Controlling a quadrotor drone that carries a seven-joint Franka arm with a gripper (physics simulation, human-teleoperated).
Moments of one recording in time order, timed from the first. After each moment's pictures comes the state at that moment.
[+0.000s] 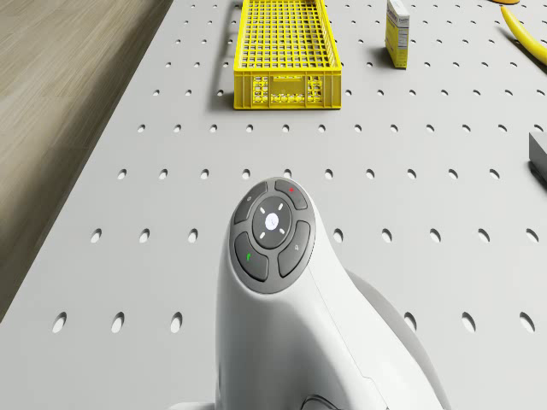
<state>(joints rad) -1.10 -1.28 1.23 -2.87 -1.97 1.38 1.62</state>
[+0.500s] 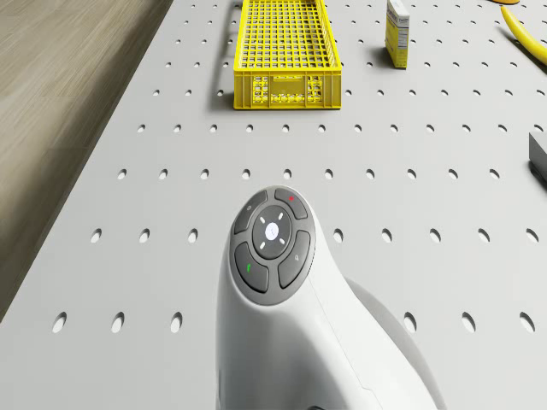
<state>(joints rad) -1.11 -1.32 1.22 -2.86 -1.98 1.42 1.62</state>
